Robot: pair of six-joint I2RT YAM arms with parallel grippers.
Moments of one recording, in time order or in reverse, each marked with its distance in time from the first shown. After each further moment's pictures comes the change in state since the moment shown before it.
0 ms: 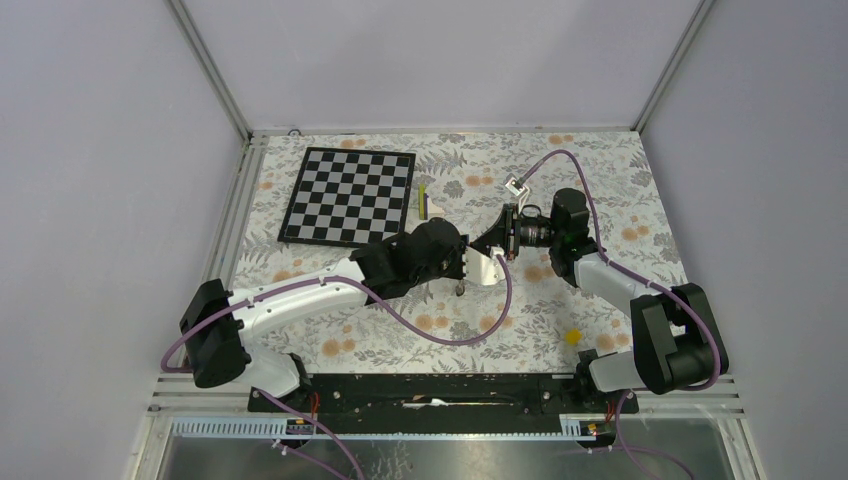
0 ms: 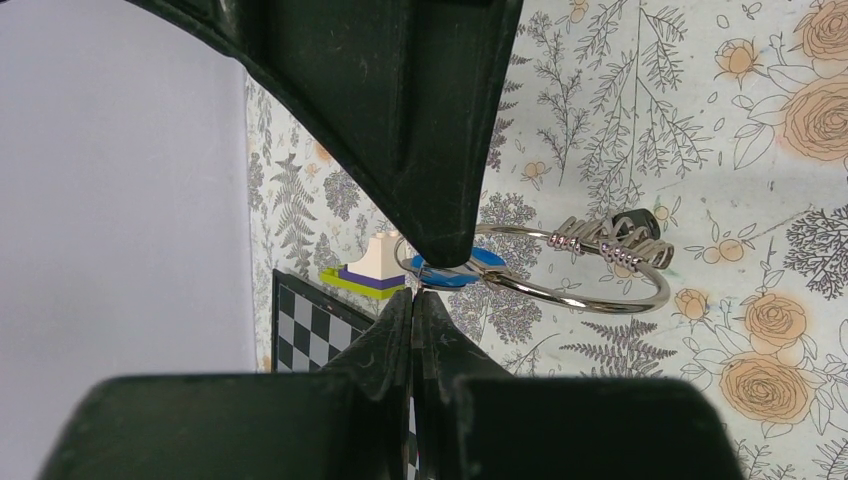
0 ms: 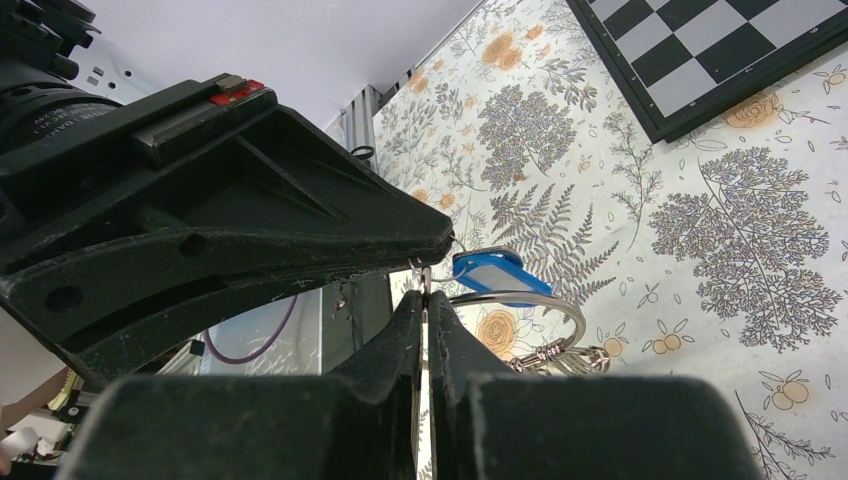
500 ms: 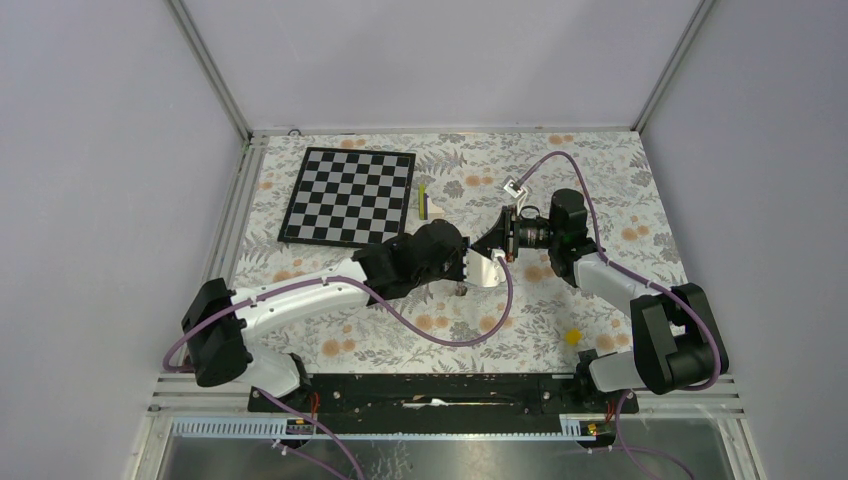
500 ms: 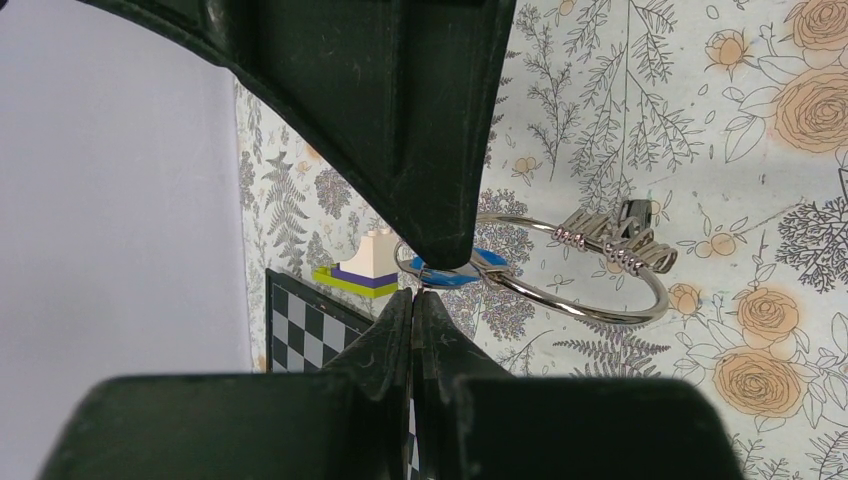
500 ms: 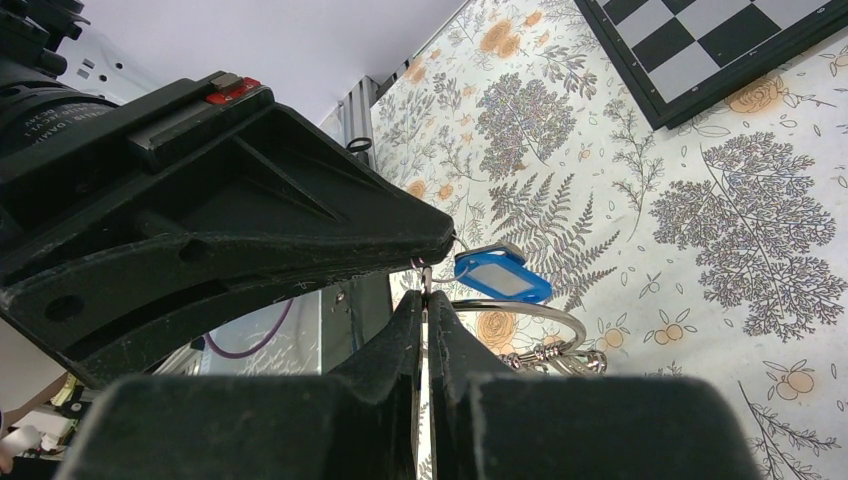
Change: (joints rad) left arm -0.004 0.009 0.000 -0.011 0.000 0.000; right arm 0.005 0.000 0.000 -0.041 0.001 -0.029
